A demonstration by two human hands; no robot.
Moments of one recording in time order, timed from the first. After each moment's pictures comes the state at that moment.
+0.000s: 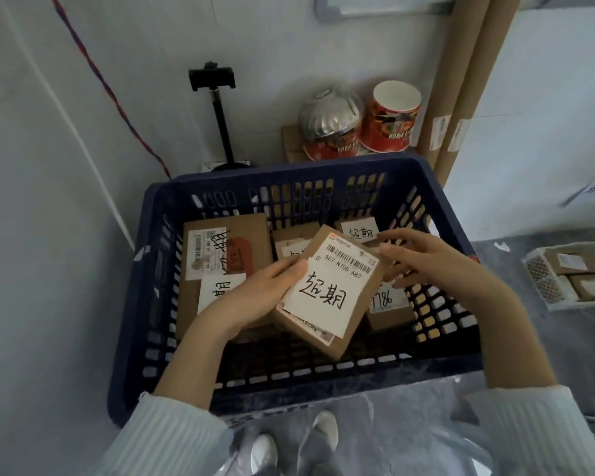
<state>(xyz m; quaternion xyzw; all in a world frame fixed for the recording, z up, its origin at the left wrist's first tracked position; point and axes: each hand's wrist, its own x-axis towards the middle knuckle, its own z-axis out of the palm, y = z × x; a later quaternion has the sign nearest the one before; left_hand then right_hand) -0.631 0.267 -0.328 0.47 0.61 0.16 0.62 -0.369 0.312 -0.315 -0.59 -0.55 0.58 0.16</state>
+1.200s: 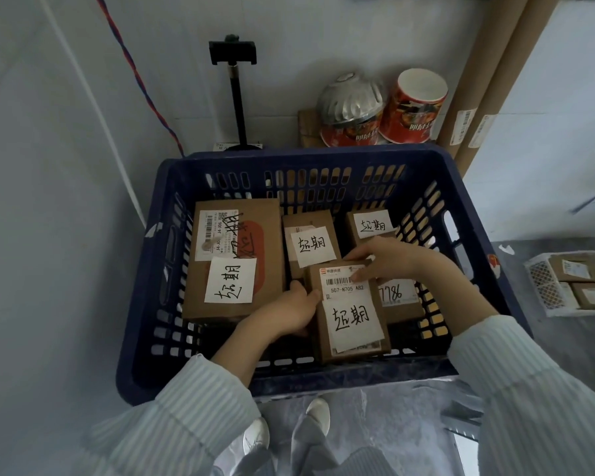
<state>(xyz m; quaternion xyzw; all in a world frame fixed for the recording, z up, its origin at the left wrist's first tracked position) -0.604 0.261 -0.388 0.43 0.67 0.03 0.61 -0.425 0.352 -0.356 -0.52 -0.70 0.47 -0.14</state>
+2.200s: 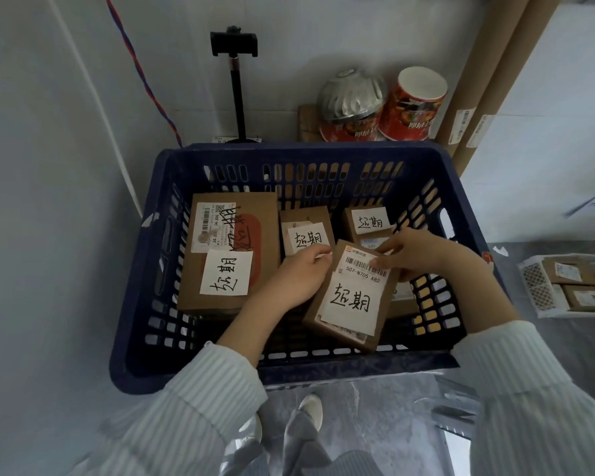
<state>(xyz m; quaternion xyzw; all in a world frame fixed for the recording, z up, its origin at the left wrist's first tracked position) -0.594 0.278 -0.364 0.51 0.63 0.19 0.56 -0.395 0.348 -0.342 -0.62 -0.64 0.44 -0.12</state>
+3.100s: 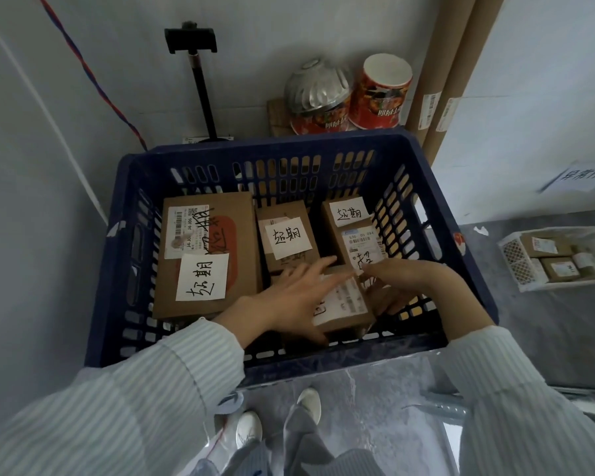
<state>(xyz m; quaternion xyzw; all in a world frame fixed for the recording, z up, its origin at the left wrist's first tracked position) -0.582 0.267 -0.398 0.85 0.42 -0.06 0.31 -0.375 0.315 -0.369 -0.66 -0.43 0.60 -0.14</state>
